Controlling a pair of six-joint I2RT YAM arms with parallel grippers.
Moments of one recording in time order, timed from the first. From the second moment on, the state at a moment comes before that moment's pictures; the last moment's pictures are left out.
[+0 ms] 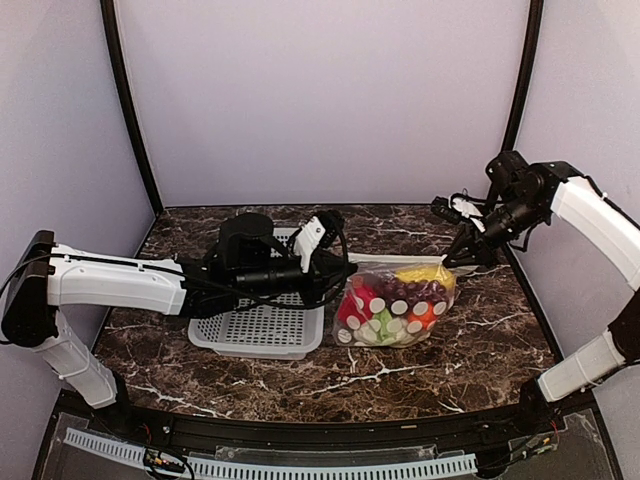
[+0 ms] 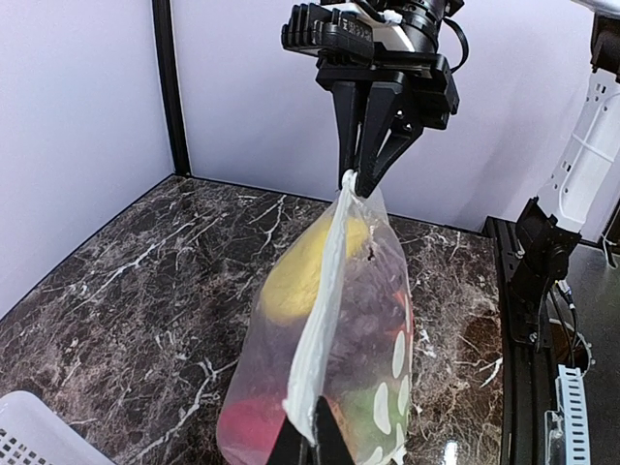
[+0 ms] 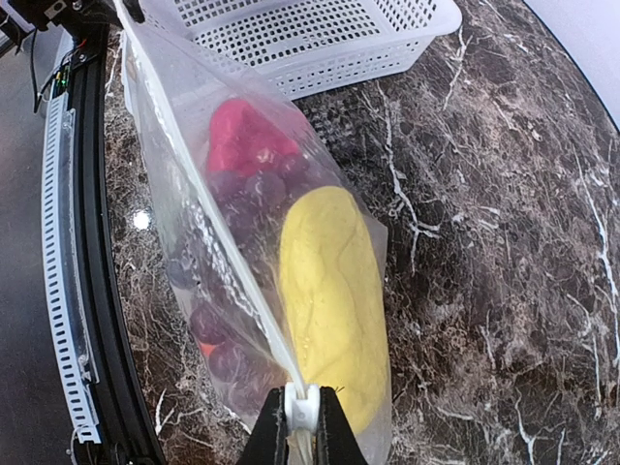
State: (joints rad) left arm -1.02 1.56 1.01 0.34 0.15 0.01; right arm 0.30 1.38 1.38 -1.22 -0.60 -0.84
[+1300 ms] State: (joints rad) left arm -1.00 1.64 1.02 0.42 0.18 -0.05; right arm 0.03 1.35 1.31 -1.34 -0.59 -1.04
